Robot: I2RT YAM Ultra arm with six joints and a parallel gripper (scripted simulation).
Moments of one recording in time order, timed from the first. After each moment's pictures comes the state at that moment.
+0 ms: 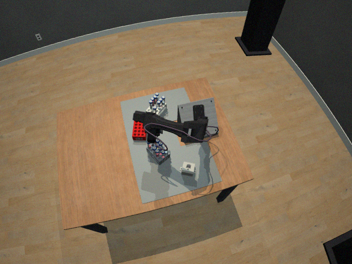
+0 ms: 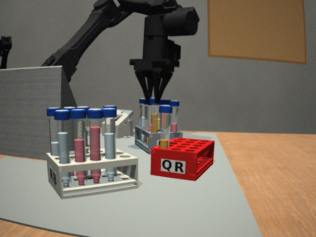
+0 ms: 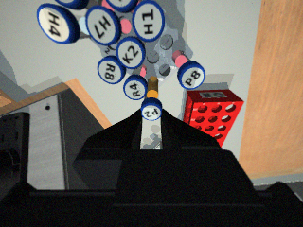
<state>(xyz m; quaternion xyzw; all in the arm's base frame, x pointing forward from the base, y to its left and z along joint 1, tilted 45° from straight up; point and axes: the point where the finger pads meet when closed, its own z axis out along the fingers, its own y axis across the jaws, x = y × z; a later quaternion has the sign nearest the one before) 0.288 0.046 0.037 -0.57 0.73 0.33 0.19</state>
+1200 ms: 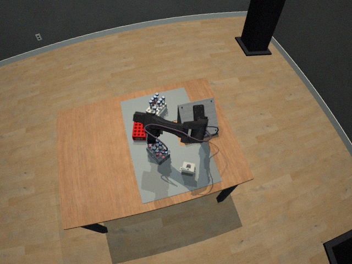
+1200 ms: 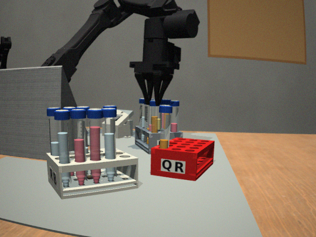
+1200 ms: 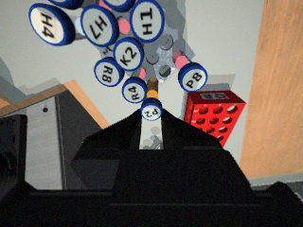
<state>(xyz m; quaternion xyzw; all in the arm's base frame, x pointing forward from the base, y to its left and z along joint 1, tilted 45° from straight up) 0.288 0.050 0.032 -0.57 0.73 0.33 0.19</state>
